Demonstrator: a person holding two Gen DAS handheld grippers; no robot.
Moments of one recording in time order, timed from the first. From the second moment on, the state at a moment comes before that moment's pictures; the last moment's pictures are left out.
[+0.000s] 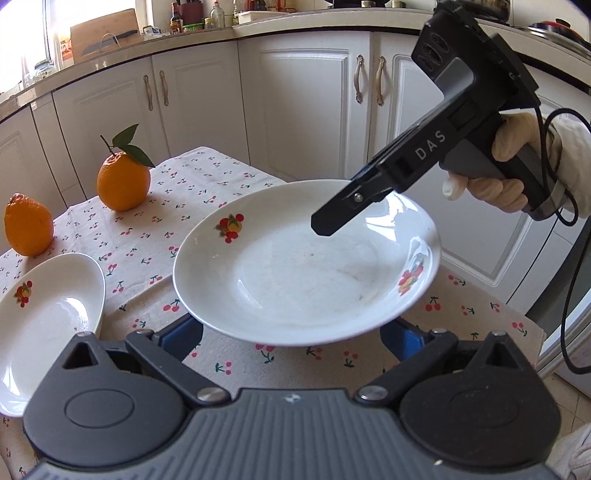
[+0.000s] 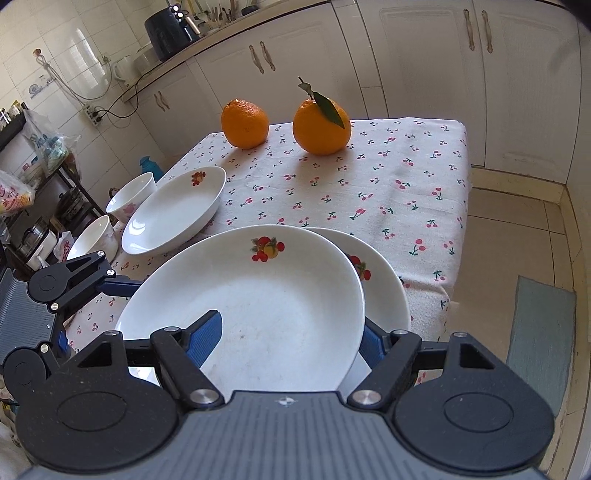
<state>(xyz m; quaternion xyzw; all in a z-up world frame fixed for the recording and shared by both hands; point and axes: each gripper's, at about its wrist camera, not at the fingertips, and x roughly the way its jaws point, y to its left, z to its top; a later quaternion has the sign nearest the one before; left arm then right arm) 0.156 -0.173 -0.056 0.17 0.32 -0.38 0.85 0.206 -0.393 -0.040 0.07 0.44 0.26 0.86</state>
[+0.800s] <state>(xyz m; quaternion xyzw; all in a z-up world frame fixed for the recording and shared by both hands) 0.161 -0.177 -0.061 0.17 0.32 -0.40 0.84 0.181 -0.398 -0.032 0.07 0.45 0.22 0.86</state>
